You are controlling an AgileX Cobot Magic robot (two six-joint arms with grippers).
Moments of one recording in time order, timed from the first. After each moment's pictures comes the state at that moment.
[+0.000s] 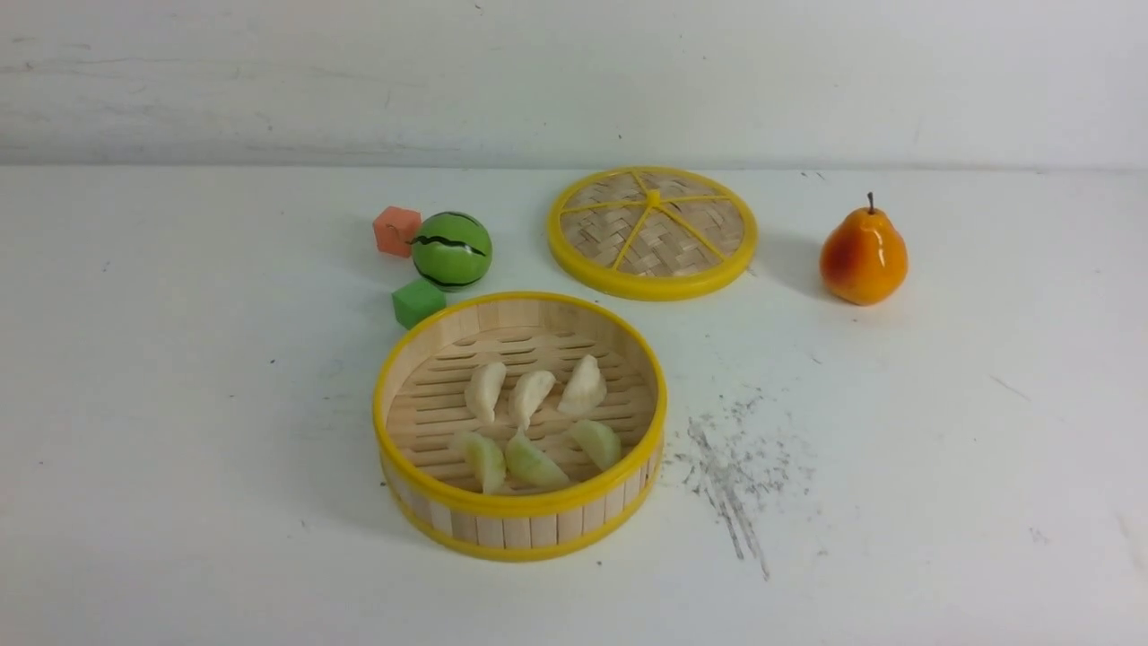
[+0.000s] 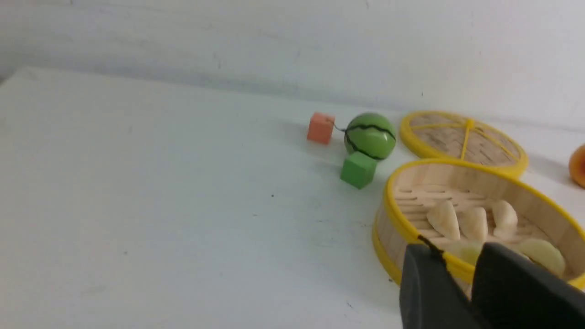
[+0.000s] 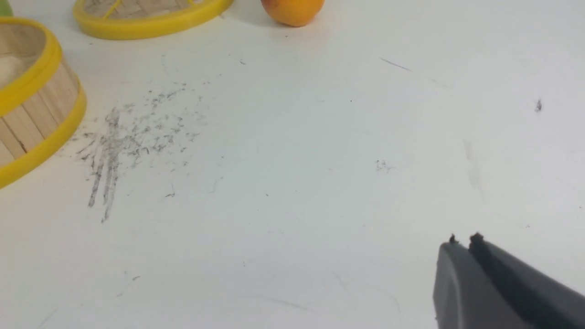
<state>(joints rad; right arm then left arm) 0.01 -0.01 0.02 0.01 0.38 0.14 -0.15 -0.01 -0.23 0.11 0.39 -0.27</state>
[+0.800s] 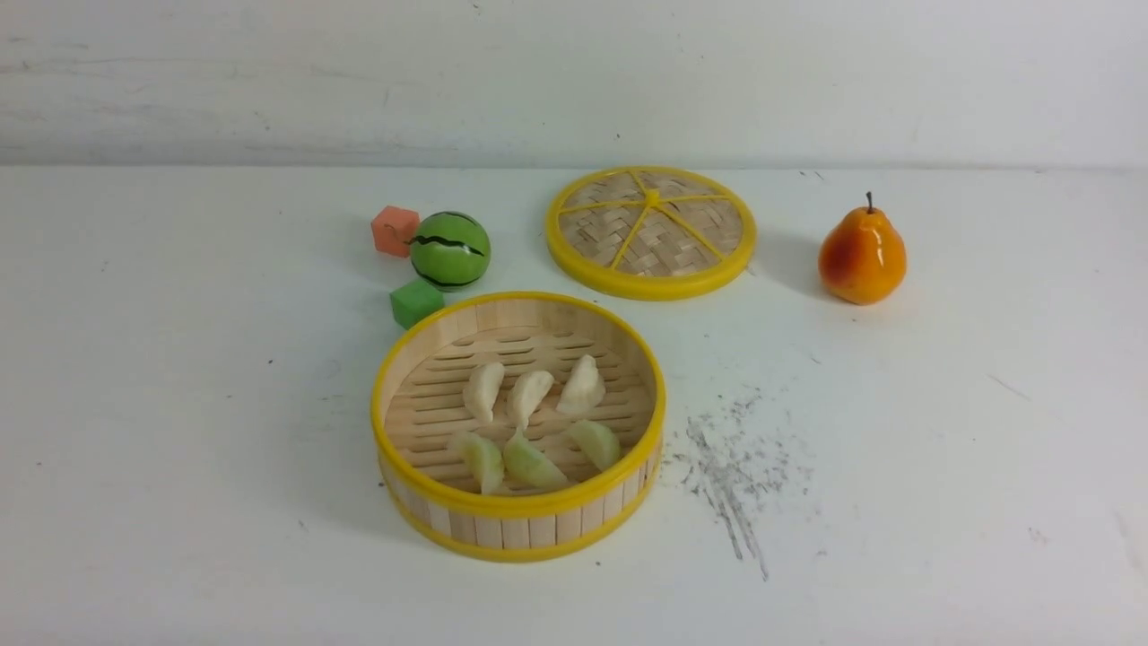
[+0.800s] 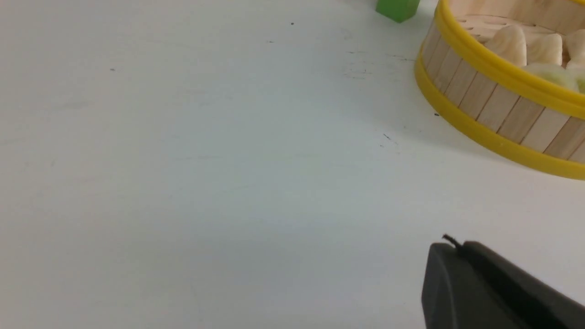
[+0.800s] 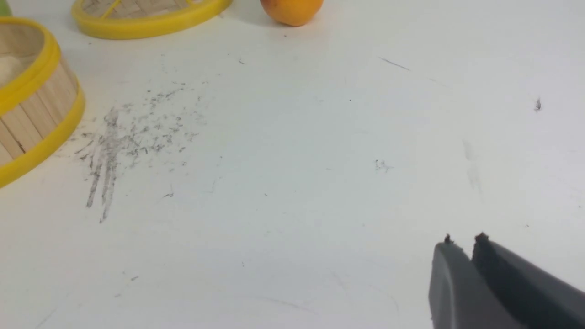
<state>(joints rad) 0.01 -0.01 0.02 0.01 0.38 0.14 -0.05 -0.01 0.03 -0.14 0.40 -0.02</state>
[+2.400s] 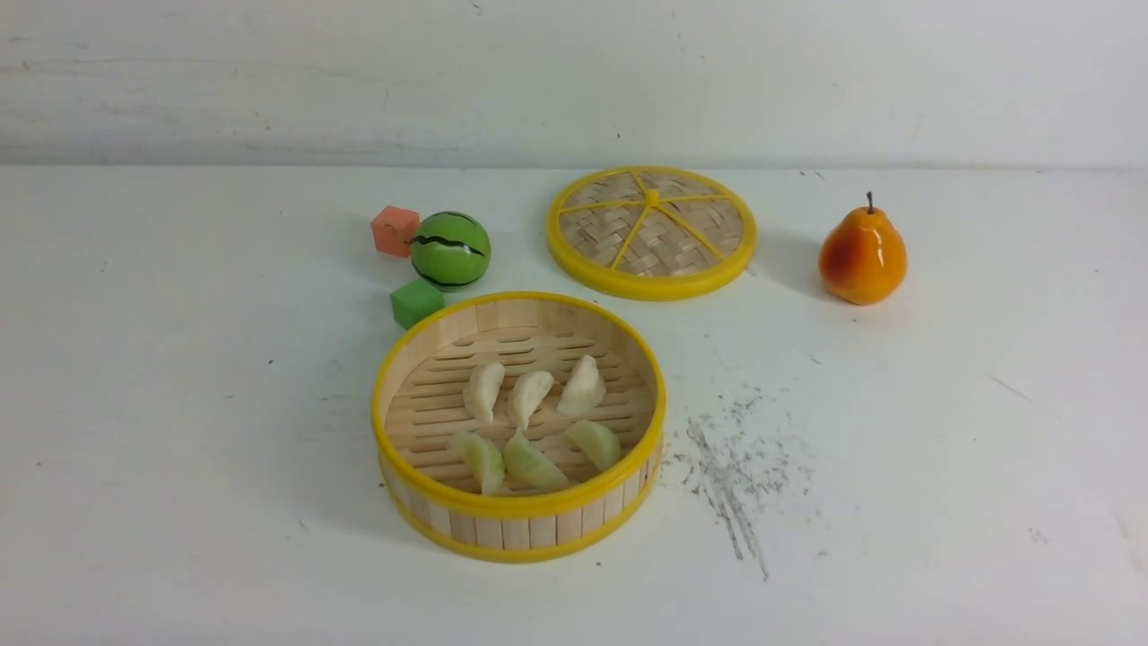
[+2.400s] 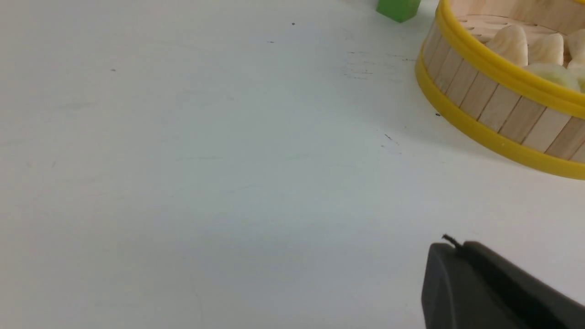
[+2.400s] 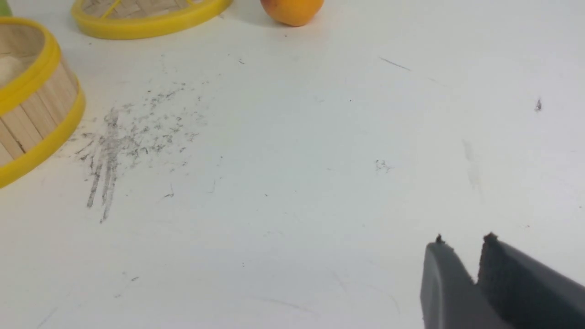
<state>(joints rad) 0.01 -0.01 0.02 0.01 0.38 0.14 -0.05 -0.01 0.03 -0.14 0.40 -0.02</state>
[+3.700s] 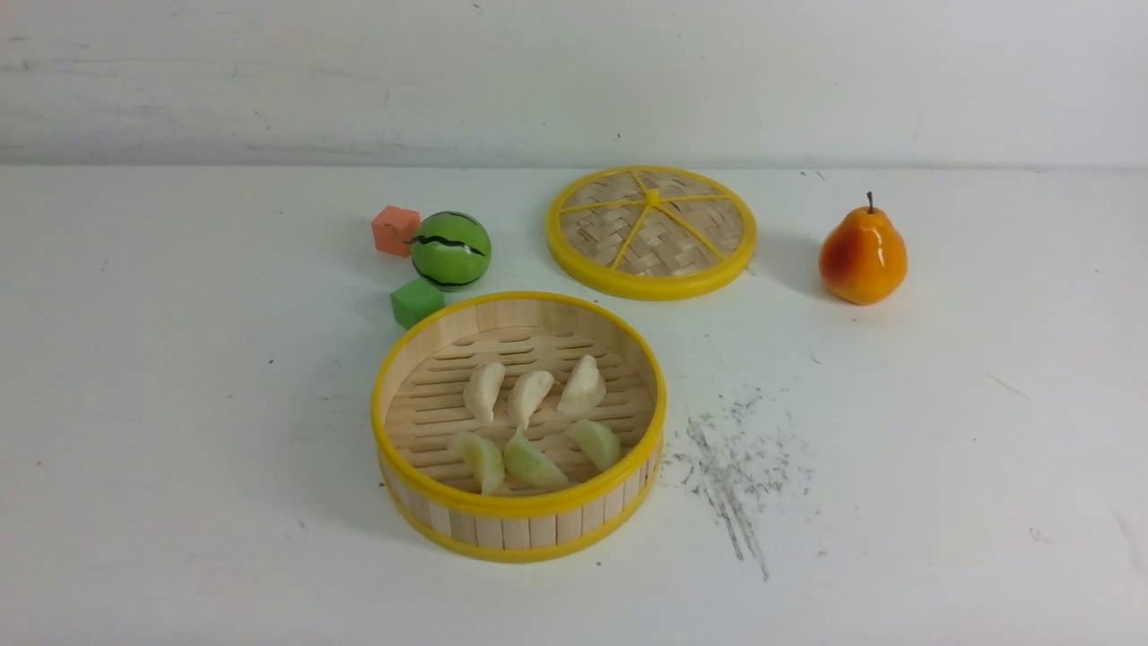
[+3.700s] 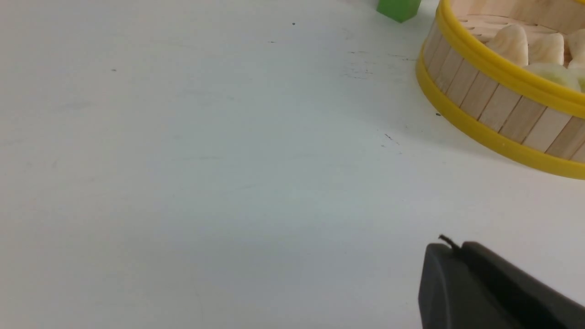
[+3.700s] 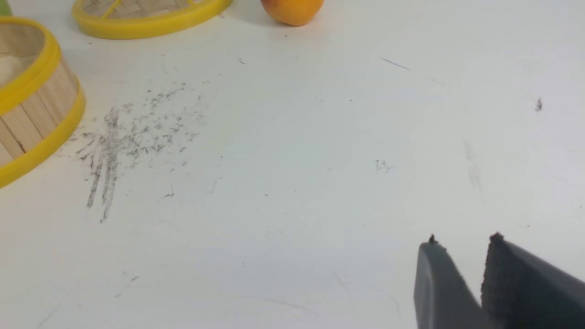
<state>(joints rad) 0.01 -0.01 0.02 0.01 0.38 0.14 -0.05 -0.01 0.03 -0.14 0.40 -0.02</state>
